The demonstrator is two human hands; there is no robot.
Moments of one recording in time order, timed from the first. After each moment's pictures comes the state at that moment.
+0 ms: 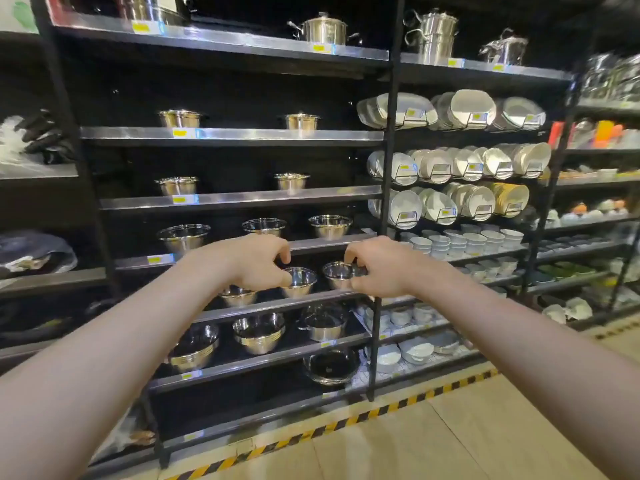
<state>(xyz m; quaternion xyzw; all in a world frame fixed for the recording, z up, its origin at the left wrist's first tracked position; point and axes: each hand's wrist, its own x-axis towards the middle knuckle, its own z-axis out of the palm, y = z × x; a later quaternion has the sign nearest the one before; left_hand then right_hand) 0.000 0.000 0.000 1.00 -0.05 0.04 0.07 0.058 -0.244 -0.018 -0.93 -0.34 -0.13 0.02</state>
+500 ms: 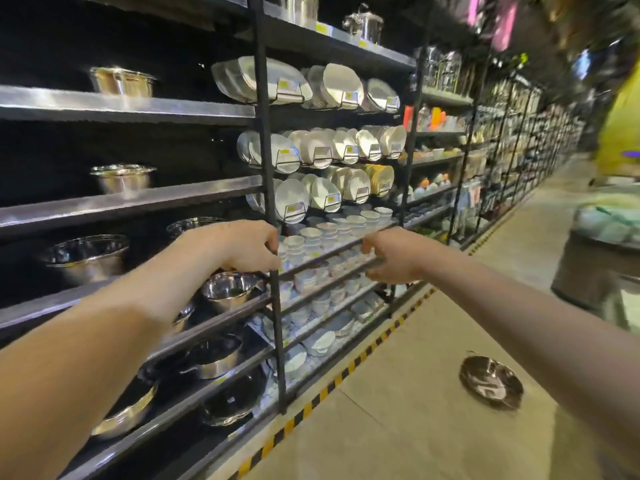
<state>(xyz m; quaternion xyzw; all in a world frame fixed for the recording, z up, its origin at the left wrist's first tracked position) 0.310 -0.094 0.007 0.97 -0.23 -0.01 0.05 0.256 -0.362 -0.020 -0.99 -0.09 -0.09 -0.01</state>
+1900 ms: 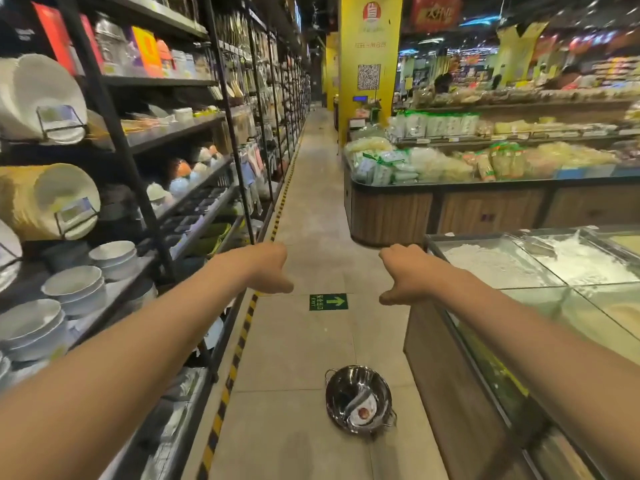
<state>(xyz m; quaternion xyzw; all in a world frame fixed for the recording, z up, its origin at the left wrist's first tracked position) 0.890 -0.964 -0.121 0.81 -0.58 -0.09 -0.05 0.651 -1.093 -0.151 -0.94 0.35 0.00 -0.01</state>
